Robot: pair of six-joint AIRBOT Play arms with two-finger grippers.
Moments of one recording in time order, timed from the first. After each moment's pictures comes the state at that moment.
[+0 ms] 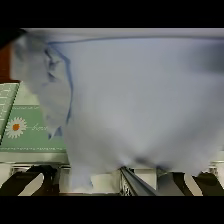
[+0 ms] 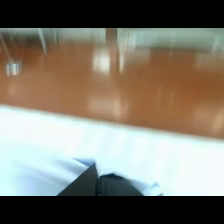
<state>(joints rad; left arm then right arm) -0.01 -0.98 1.65 0.97 -1.37 -1.27 -0.15 -0.67 1.57 -1.08 1.31 1.44</state>
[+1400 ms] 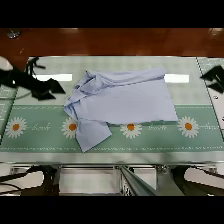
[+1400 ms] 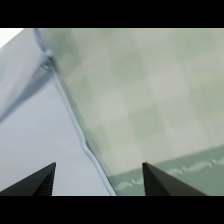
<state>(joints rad) 0.17 -1.40 1.13 1.02 -1.31 -1.42 -0.57 -1.35 1.23 -1.05 1.15 1.44</state>
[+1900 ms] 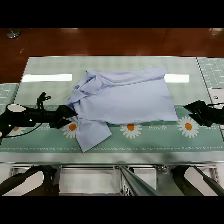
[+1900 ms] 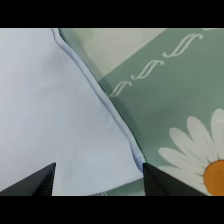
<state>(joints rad) 0.16 -1.19 0.52 0.62 -0.99 -1.28 -0.65 -1.02 0.58 -0.80 1.01 1.22</state>
